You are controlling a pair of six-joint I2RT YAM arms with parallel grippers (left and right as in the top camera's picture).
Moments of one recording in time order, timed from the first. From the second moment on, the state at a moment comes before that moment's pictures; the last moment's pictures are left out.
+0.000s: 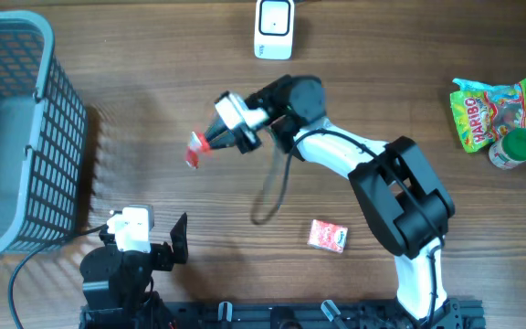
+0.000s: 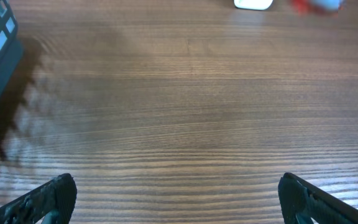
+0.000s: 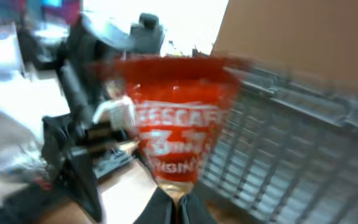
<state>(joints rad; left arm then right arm) 0.07 0.01 0.31 -0.83 0.19 0.00 0.61 2.12 1.35 1.22 -1.52 0.37</state>
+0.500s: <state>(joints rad) 0.07 0.01 0.31 -0.83 0.19 0.00 0.52 2.12 1.34 0.21 -0.80 1.14</state>
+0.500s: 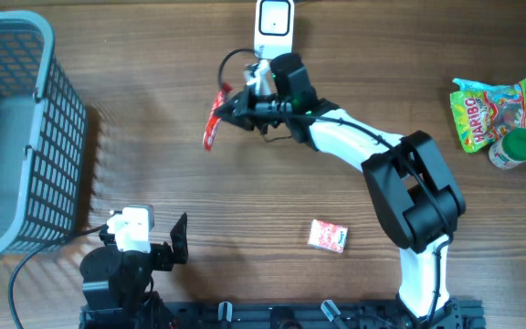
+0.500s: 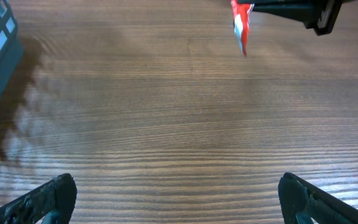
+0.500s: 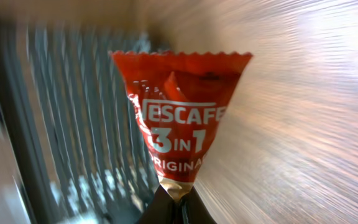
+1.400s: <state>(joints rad) 0.07 0.01 0.31 -0.83 0.19 0.00 0.43 2.29 1.89 0.00 -0.15 1.58</state>
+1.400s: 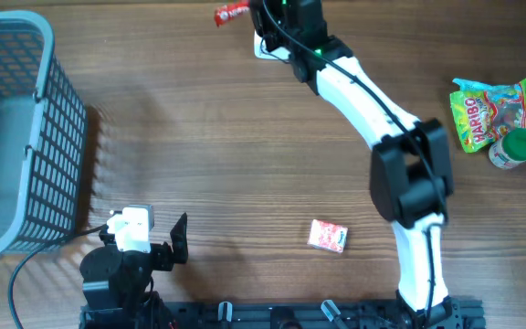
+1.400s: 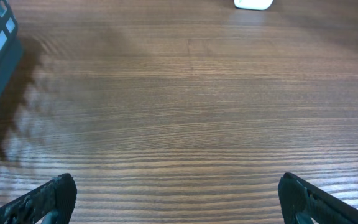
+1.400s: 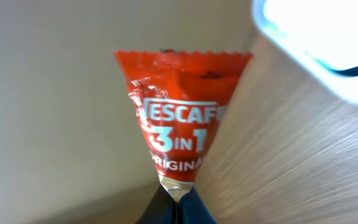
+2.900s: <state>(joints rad) 0.07 0.01 0.31 -0.83 0.19 0.00 0.30 2.41 2.01 -0.44 -0.26 1.54</state>
